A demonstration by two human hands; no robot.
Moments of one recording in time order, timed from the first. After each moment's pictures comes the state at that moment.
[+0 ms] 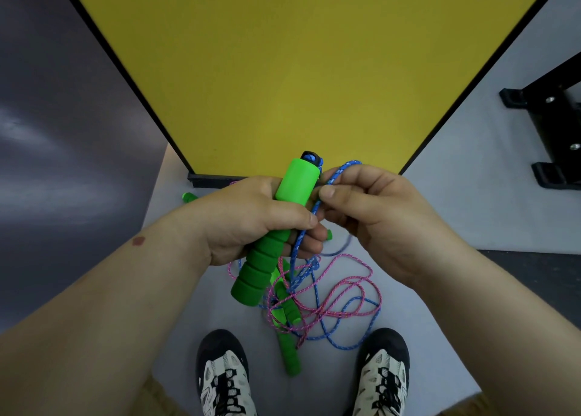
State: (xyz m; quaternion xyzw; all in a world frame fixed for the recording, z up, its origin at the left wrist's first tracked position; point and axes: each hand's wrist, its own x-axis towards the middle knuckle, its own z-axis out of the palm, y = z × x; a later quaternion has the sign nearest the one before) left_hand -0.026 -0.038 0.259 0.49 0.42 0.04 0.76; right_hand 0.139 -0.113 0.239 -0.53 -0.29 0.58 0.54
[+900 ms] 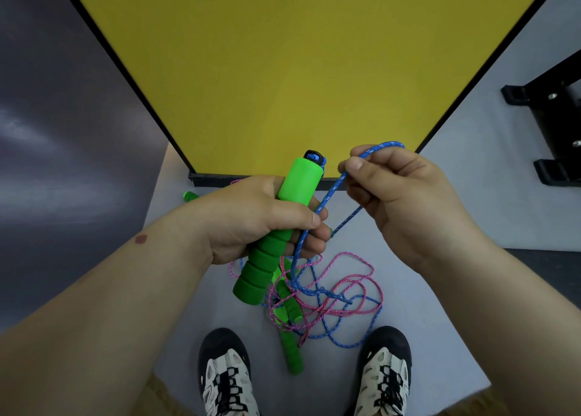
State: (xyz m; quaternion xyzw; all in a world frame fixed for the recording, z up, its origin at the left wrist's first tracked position) left_hand -0.026 -0.038 0.258 0.49 0.41 0.04 0.76; right_hand 0.152 -0.109 0.241 -0.58 -0.23 0.50 0.60
